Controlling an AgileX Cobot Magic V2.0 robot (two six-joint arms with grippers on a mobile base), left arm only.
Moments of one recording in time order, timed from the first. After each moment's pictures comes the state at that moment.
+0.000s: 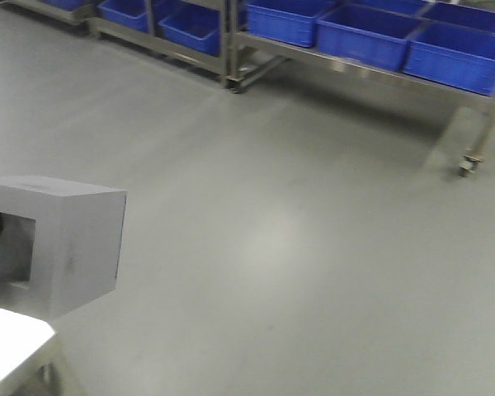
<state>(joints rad) -0.41 0.50 -0.41 -0.13 0.04 -0.07</state>
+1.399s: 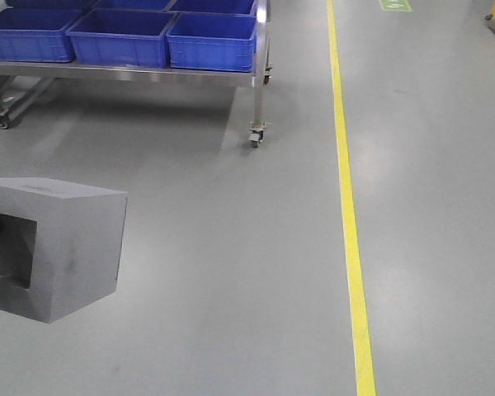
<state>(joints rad) -0.41 0.50 -0.41 -0.13 0.04 -0.07</state>
